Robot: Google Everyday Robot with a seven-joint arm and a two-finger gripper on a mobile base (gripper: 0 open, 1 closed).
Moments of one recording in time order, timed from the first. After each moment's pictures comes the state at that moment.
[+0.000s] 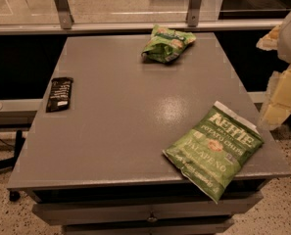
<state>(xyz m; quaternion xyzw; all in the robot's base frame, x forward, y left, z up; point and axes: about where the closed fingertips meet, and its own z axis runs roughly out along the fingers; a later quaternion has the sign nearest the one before) 0.438 -0.217 0.976 -0.60 0.78 -0.03 0.16</state>
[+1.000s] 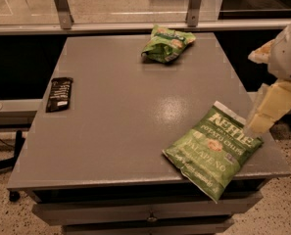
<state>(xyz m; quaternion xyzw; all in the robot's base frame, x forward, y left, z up) 0.444 -0.206 0.946 -0.59 0.79 0.01 0.20</state>
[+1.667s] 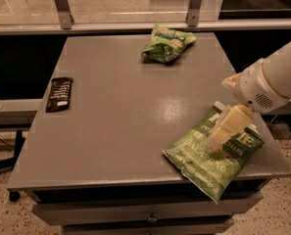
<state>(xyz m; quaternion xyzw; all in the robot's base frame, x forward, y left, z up) 0.473 -0.175 0.866 -0.54 0.80 0.10 0.24</state>
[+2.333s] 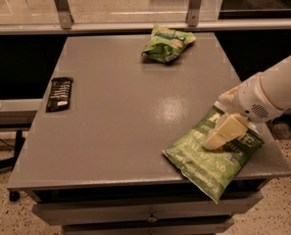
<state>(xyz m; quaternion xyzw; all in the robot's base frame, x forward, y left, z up) 0.472 -0.177 0.835 -0.51 0.82 0.13 0.24</state>
